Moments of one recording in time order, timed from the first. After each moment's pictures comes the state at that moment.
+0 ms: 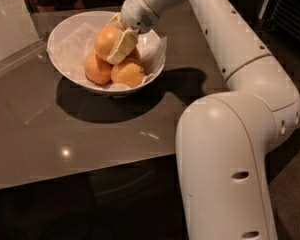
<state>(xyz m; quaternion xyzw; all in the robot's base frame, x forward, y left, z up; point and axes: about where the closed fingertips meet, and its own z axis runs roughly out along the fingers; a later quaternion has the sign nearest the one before) 0.676 0.100 0.918 -0.75 0.53 0.28 0.29</state>
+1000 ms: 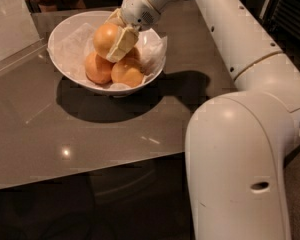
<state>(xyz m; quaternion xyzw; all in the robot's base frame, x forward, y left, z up) 0.664 0.098 0.936 -0.75 0.53 0.27 0.30</state>
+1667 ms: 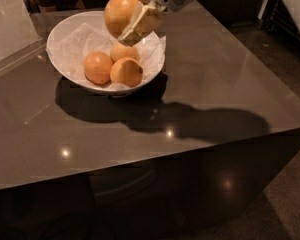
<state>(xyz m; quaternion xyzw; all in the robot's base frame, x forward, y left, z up) 0.597 0.052 1.026 -0.71 0.53 0.20 0.41</state>
